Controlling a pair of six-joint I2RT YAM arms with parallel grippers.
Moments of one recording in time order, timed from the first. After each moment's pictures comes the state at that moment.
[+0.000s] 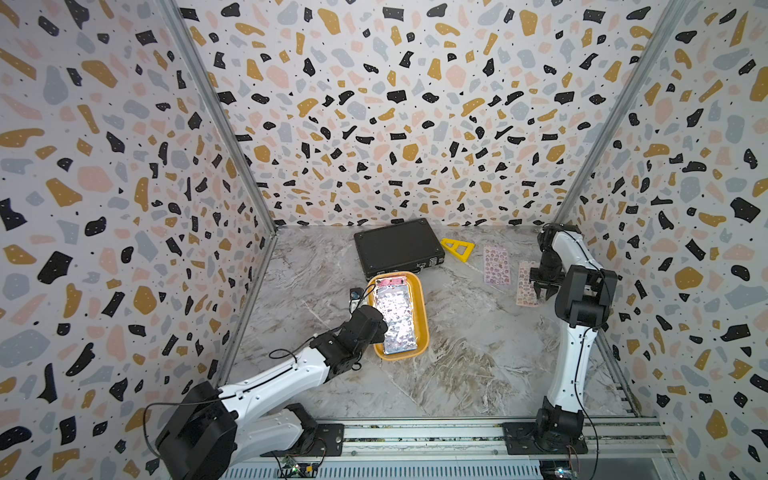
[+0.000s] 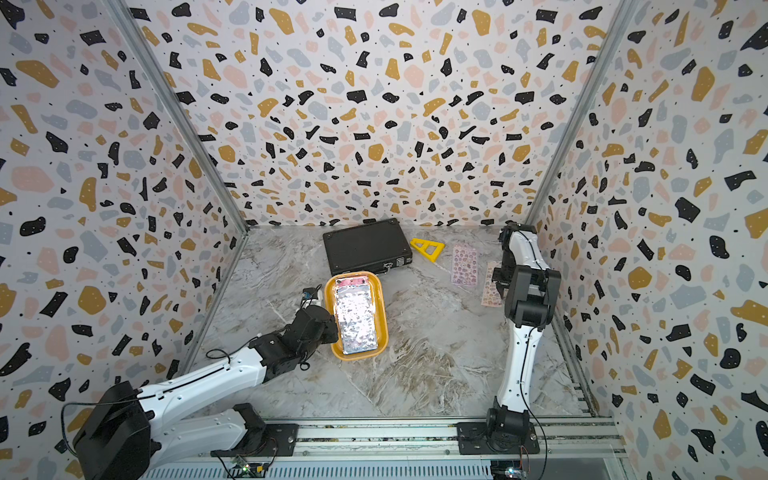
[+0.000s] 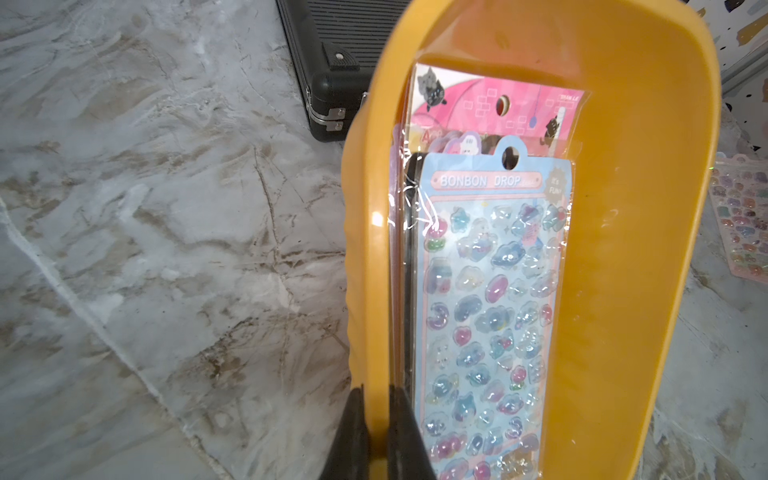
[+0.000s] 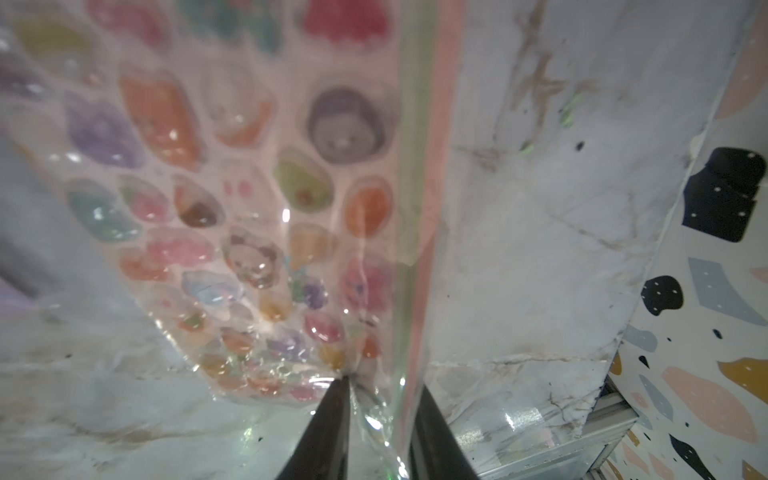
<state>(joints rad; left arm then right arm) -0.74 1.13 0.59 -0.20 -0.38 -0.67 -0.16 2.39 2.12 -1.51 0.15 0.19</state>
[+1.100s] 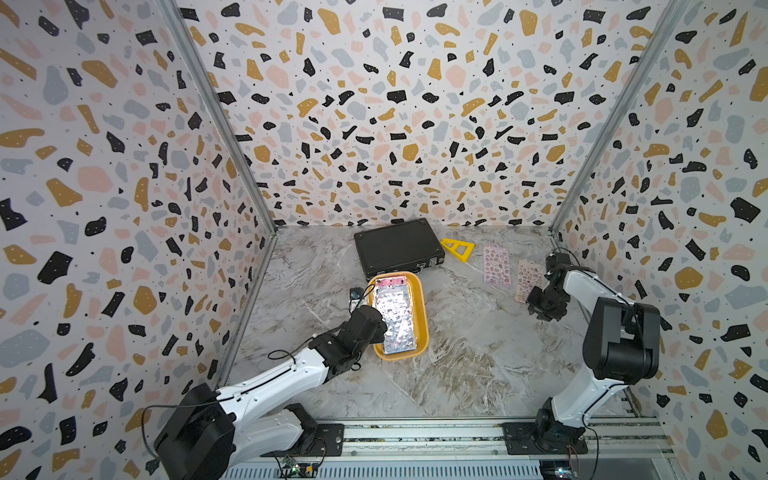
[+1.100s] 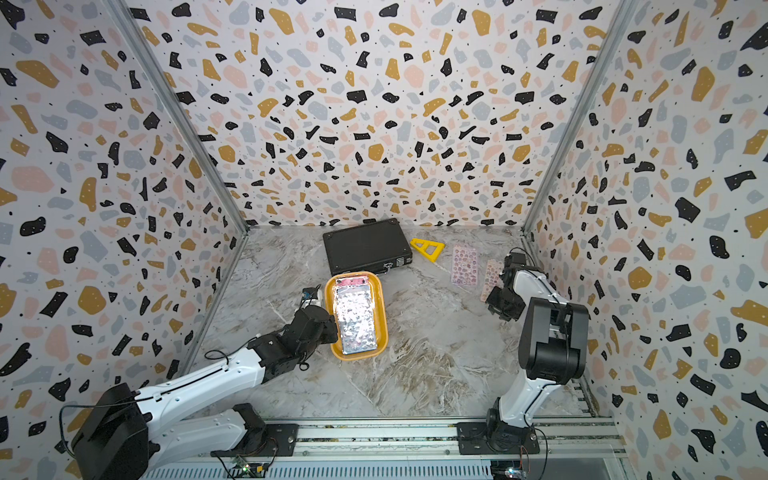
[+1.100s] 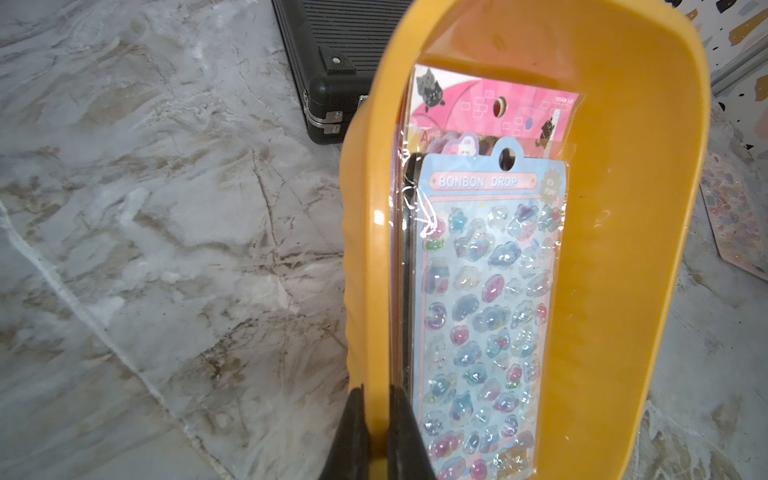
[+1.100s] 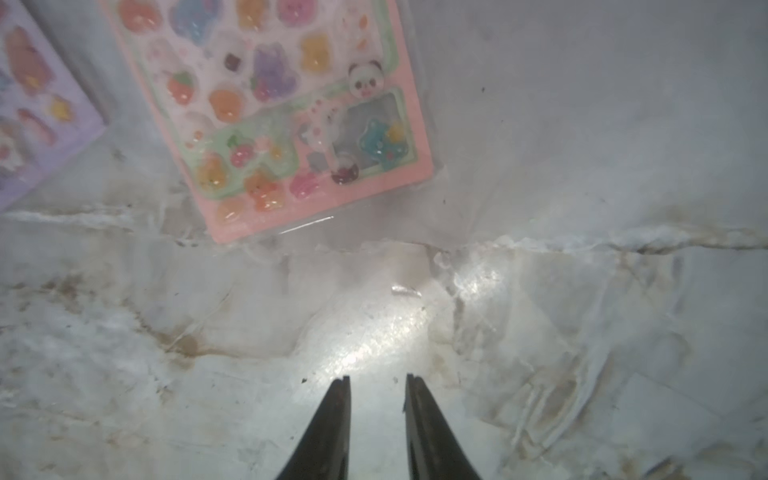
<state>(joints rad) -0.74 1.12 0.59 -0.21 -0.37 -0.67 -0.16 1.76 1.18 -0.83 -0.03 0.44</state>
